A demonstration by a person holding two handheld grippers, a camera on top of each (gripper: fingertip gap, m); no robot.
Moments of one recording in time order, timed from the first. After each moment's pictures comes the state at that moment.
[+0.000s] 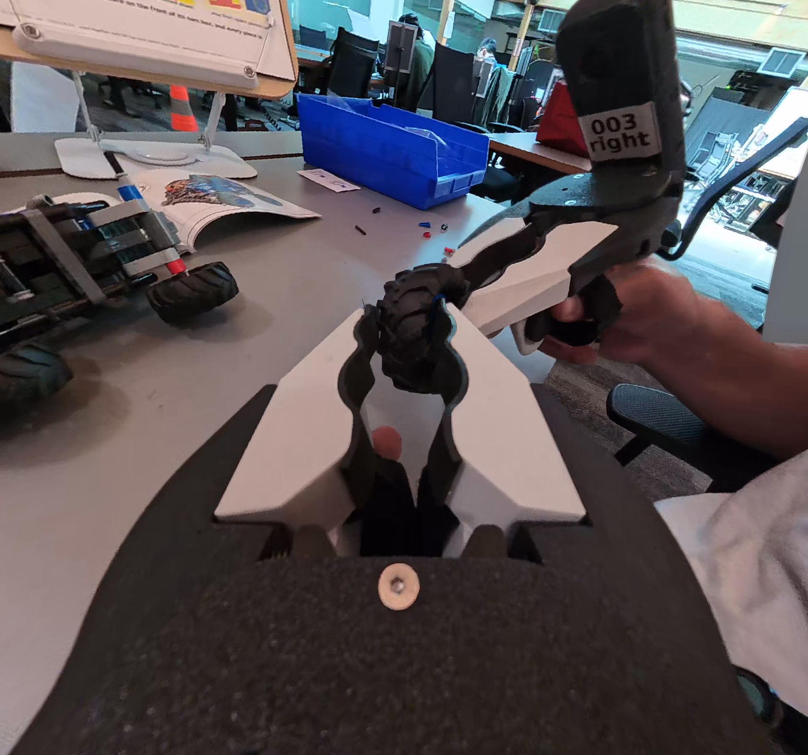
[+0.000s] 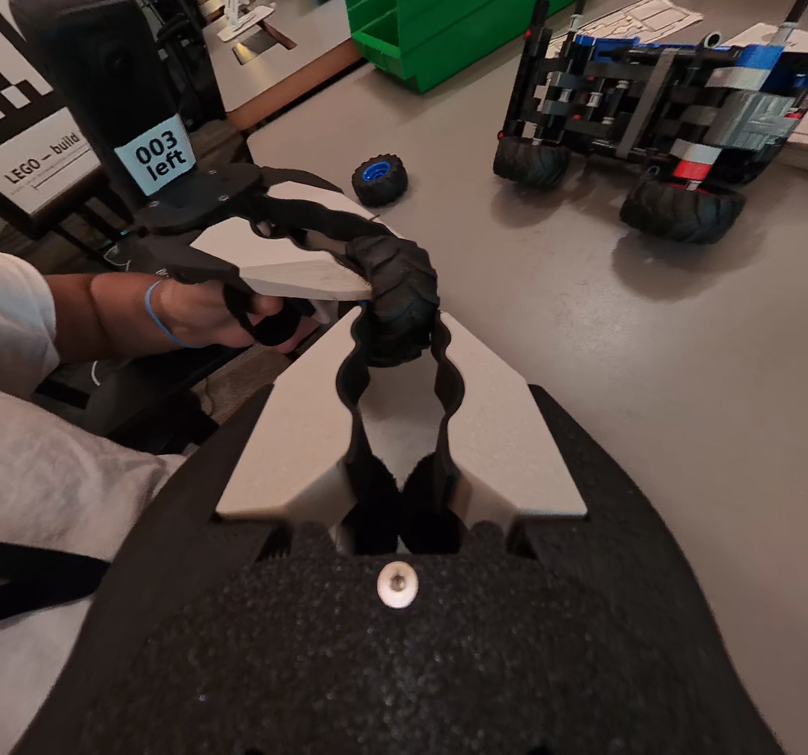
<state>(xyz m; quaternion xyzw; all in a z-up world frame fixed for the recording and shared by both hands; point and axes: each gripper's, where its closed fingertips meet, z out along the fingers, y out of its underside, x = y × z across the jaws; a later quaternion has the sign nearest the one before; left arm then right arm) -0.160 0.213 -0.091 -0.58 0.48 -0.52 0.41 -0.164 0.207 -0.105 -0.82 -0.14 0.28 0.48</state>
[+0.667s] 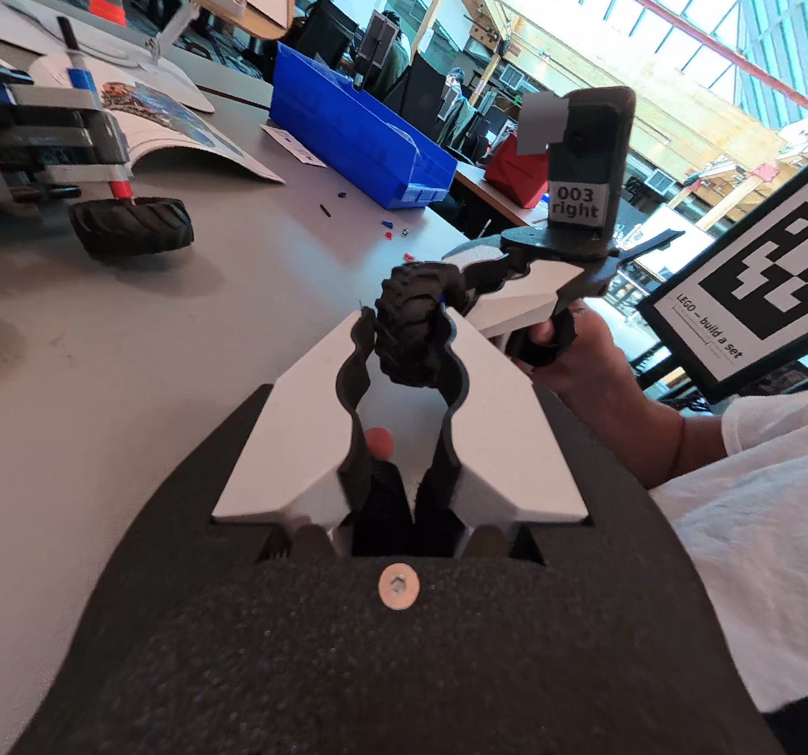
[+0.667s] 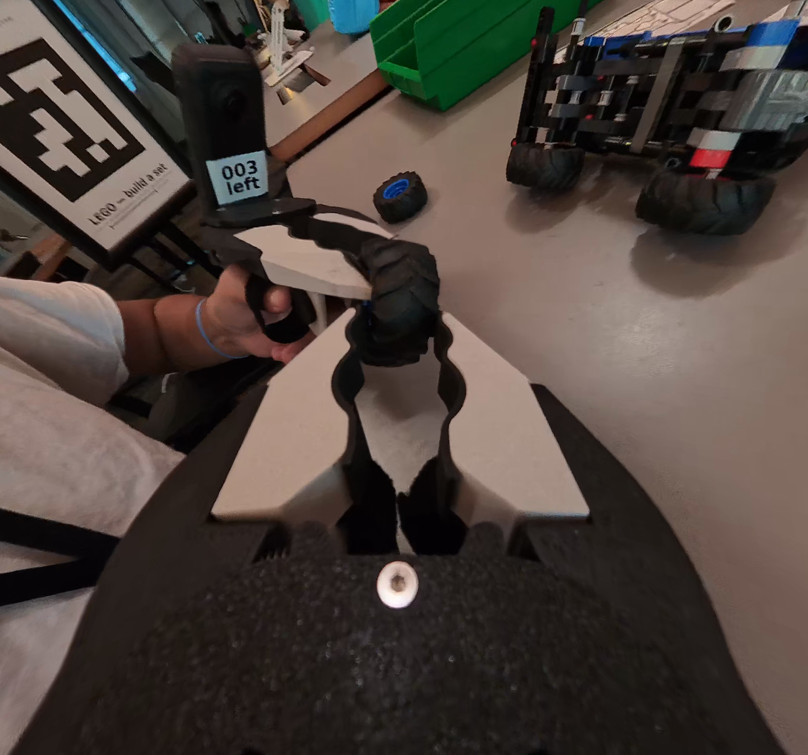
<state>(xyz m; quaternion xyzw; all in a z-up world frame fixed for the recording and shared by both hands) -0.157 0.214 -0.094 -0.61 0.41 -0.61 0.30 -0.160 0.207 -0.101 -0.80 -0.12 0.34 0.48</state>
